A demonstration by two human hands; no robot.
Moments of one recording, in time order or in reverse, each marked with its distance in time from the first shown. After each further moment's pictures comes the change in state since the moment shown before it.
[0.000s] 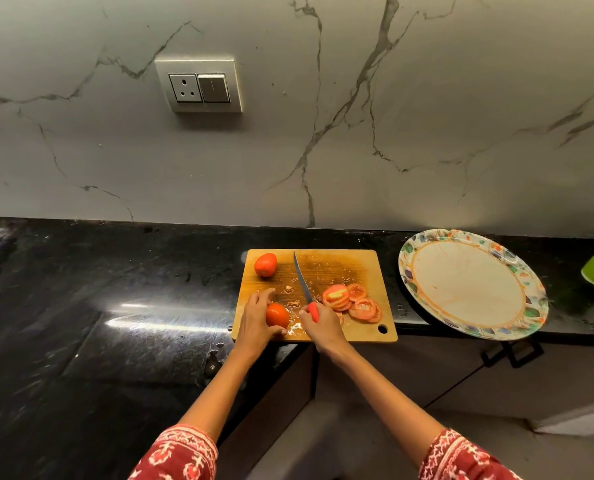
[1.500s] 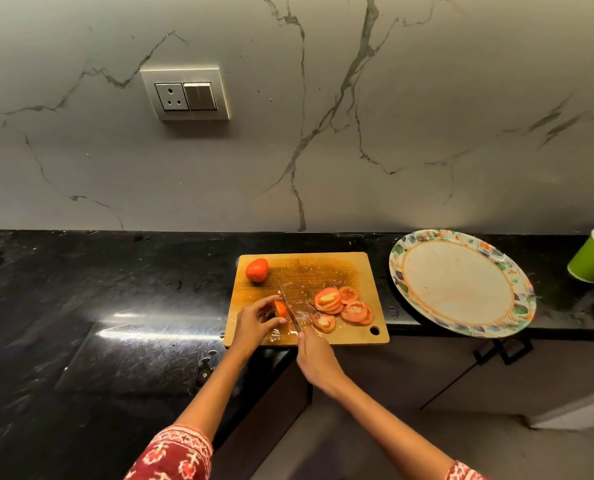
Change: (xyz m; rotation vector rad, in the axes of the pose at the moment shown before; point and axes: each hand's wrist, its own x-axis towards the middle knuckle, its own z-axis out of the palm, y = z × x) left_hand 0.009 0.008 0.001 -0.402 -0.050 -0.075; right_hand -0.038 0.005 0.005 -0.260 -0.098 0.018
